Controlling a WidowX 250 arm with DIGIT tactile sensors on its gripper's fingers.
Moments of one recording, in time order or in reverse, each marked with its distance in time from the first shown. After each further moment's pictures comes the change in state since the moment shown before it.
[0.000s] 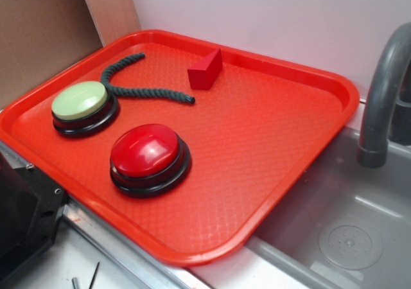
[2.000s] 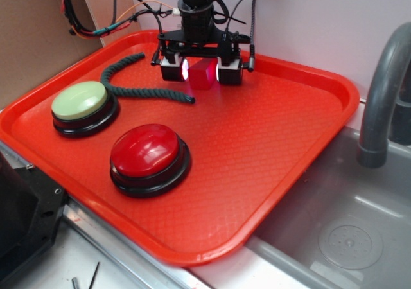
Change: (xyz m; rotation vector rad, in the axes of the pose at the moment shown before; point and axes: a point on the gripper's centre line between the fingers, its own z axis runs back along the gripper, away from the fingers) arm 0.174 0.028 -0.236 0.185 -0.014 0.587
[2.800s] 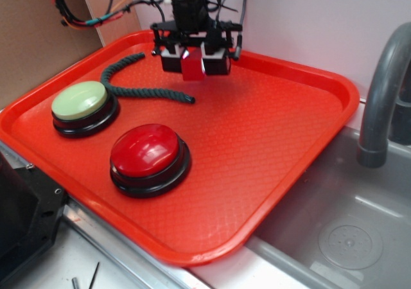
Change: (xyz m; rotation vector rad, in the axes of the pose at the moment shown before) arm -0.002 0.004 0.038 -0.061 0.011 -0.092
